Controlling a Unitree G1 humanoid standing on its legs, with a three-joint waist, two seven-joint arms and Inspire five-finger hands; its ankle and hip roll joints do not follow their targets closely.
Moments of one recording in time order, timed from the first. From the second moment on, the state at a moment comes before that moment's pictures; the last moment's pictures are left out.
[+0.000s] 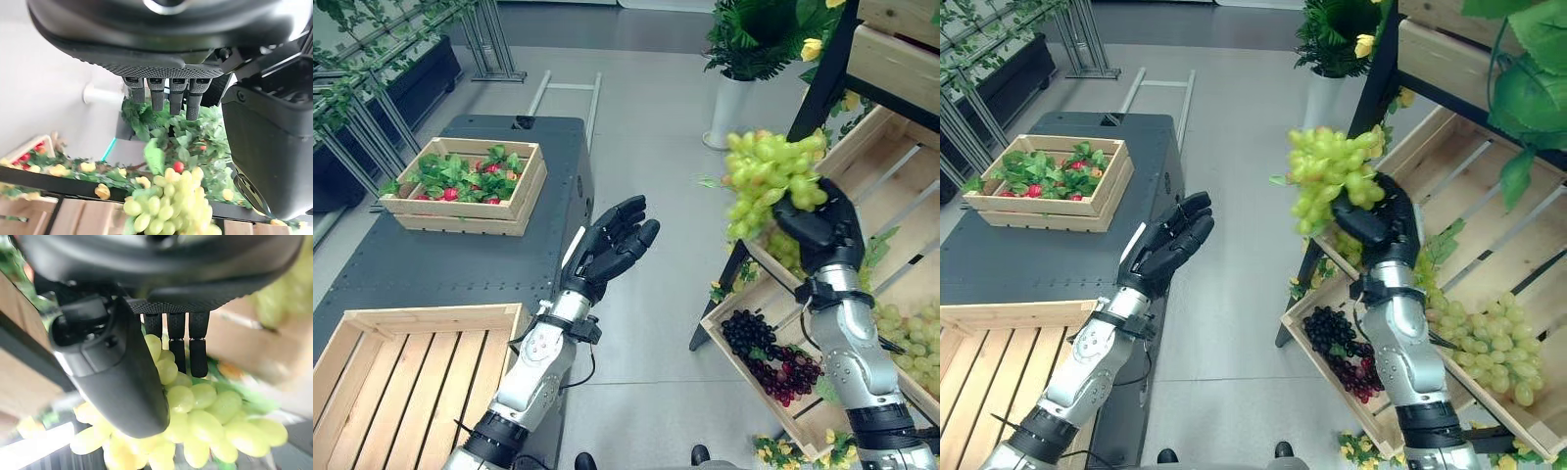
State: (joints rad) left arm -0.12 0.43 -0.33 -0.04 -0.60 -0.24 0.01; right arm -0.16 -0.46 -0.03 -0.12 0.72 -0.08 -0.33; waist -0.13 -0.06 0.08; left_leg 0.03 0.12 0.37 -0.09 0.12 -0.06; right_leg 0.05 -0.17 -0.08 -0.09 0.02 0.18
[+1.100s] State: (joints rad) left arm -0.15 0.46 -0.39 -0.04 -0.62 -0.27 0.11; right arm -0.25 -0.63 -0.18 0.35 0.67 -0.01 -0.47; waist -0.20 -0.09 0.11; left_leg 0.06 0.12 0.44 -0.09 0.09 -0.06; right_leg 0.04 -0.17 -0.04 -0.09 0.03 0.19
